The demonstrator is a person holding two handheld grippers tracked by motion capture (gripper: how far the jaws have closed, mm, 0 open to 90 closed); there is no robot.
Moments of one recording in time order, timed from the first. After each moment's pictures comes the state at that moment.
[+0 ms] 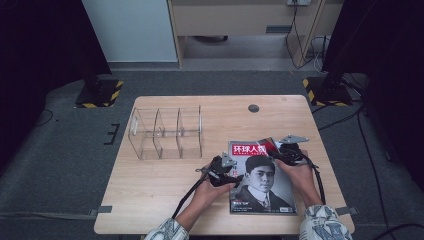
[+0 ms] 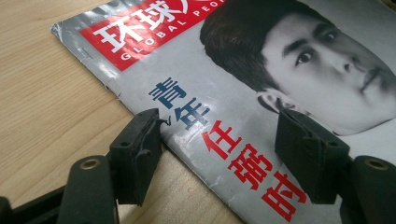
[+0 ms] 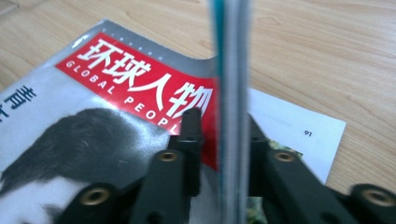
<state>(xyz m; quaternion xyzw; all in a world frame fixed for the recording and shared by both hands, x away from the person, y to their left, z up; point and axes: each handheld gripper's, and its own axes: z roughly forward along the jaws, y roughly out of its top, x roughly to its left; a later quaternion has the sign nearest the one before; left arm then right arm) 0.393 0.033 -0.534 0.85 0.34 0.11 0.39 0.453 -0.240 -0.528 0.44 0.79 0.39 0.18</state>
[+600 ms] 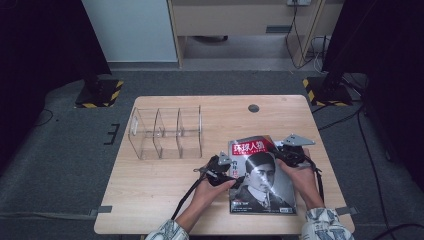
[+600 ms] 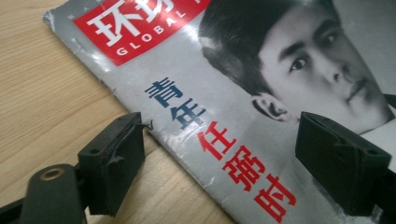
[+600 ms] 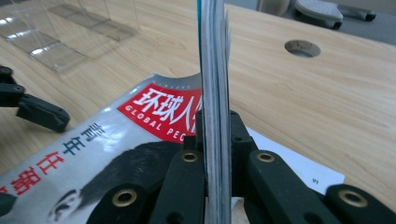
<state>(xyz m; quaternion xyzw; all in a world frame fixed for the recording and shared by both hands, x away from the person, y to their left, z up) 0.396 0.039 -0.534 0.83 0.36 0.08 0.41 0.430 -0.234 -0.495 0.38 0.77 0.46 0.21</state>
